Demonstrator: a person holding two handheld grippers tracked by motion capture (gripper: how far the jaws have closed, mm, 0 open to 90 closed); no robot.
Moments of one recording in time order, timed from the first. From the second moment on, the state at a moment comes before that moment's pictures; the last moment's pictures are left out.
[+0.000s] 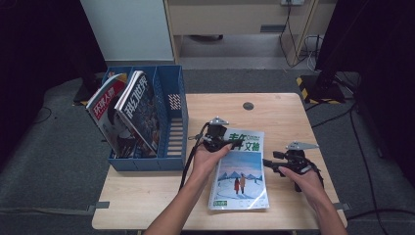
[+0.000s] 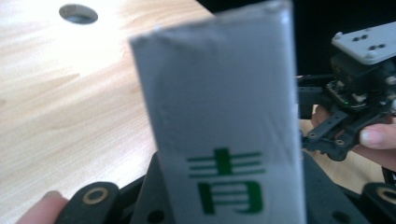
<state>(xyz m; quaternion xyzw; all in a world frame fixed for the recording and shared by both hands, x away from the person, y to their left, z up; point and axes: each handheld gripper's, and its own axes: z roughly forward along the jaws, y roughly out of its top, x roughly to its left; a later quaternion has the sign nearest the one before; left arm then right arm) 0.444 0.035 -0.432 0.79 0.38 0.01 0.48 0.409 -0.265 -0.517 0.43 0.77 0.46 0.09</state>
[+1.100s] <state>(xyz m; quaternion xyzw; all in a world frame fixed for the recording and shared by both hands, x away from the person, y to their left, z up) 0.439 0.049 -0.372 0.75 0.33 0.00 0.58 0.410 -0.260 -0.530 0.43 0.80 0.39 0.14</state>
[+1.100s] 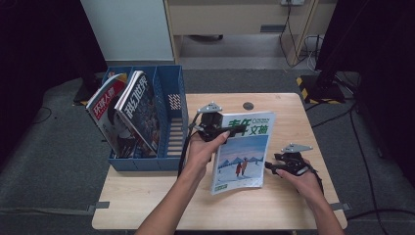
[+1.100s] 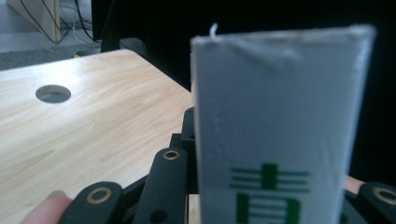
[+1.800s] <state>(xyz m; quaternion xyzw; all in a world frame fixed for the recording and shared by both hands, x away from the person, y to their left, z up) 0.440 0.069 -0.356 0.73 0.34 0.03 0.59 0.410 -0.258 -0.534 0.44 0.80 0.38 0.15</state>
